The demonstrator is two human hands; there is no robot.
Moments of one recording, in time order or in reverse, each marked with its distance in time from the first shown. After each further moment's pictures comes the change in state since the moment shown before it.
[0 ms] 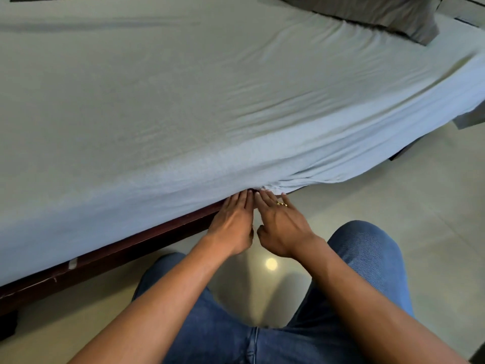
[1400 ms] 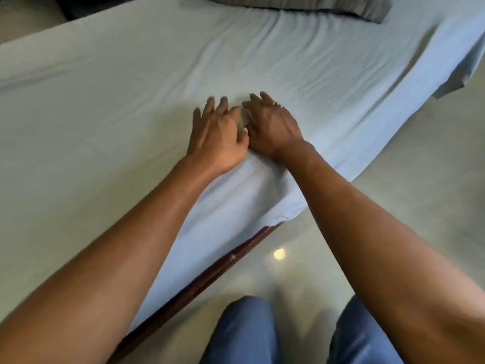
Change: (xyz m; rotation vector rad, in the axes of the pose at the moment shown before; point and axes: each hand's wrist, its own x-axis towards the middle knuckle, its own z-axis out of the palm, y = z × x) left_hand 0.278 0.057 -0.166 0.119 0.300 0.049; right_hand 0.181 0.192 -0.183 0.178 0.443 0.160
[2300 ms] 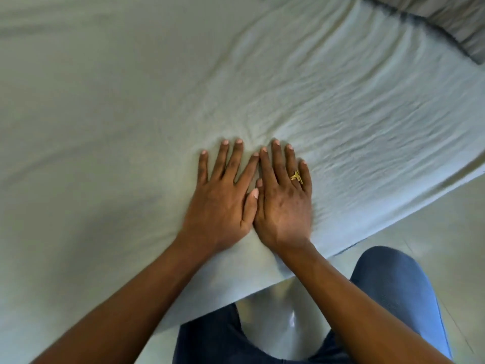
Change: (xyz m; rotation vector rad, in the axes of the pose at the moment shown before) left_hand 0.022 -0.009 0.030 0.086 -0.165 -0.063; right_hand 0.018 0.011 0.026 -0.128 -0.076 -0.028
